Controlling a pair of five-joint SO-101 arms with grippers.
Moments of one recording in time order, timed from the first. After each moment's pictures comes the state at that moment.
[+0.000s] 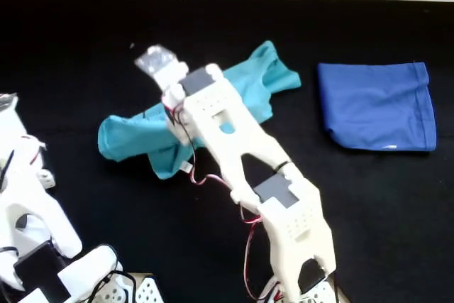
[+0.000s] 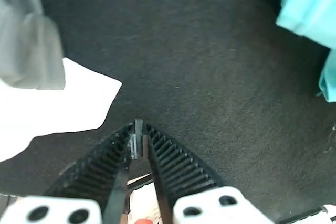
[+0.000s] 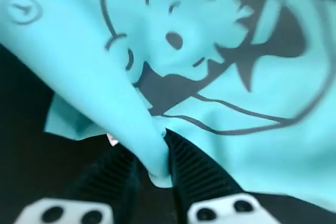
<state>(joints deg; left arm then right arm) -44.9 -14.5 26.9 82.1 -15.3 -39.2 29.1 -28.4 82.6 11.8</state>
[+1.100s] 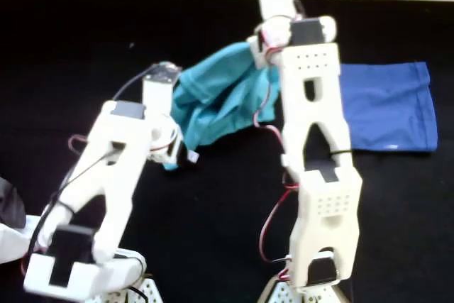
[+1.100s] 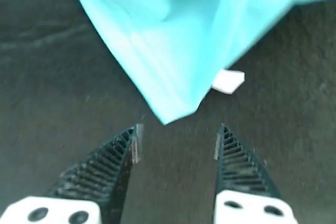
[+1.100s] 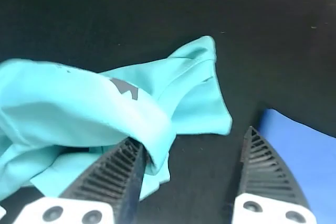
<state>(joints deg) 2.8 -8.1 33.7 59.7 -4.1 -13.2 31.6 -56.4 86.5 14.8</state>
